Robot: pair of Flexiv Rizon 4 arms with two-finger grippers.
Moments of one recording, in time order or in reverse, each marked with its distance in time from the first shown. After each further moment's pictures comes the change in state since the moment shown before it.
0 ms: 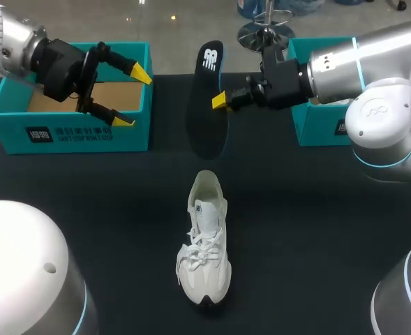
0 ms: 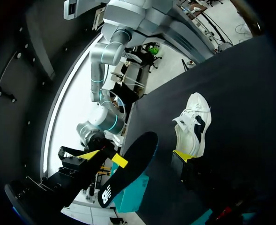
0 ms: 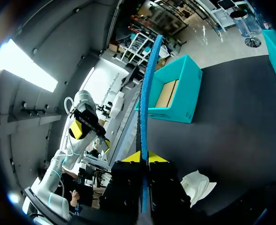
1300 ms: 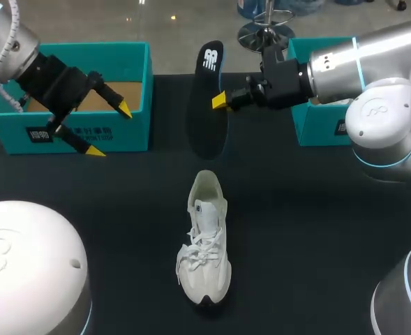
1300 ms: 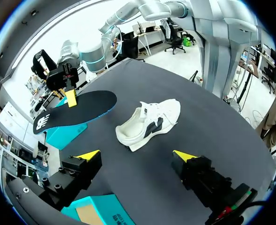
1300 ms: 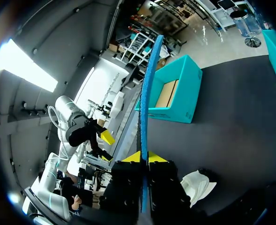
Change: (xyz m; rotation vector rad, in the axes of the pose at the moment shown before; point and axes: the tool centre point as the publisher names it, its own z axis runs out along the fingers) left arm 0.088 -0.008 -0.025 -0.397 0.300 -0.731; right arm 0.000 0.000 0.000 0.000 0.000 0.000
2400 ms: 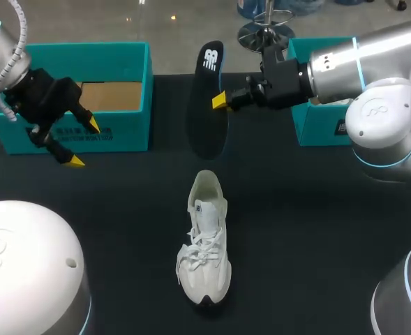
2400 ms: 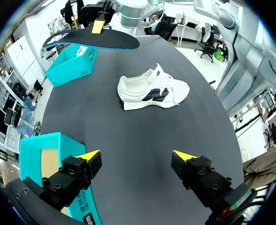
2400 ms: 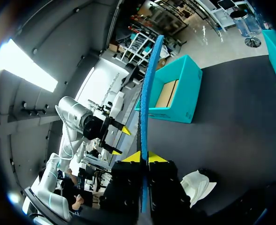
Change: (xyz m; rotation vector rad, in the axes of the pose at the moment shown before) left arm 0.039 0.082 -0.004 -0.200 0.038 -0.456; right arm 0.000 0.000 0.000 0.000 0.000 0.000
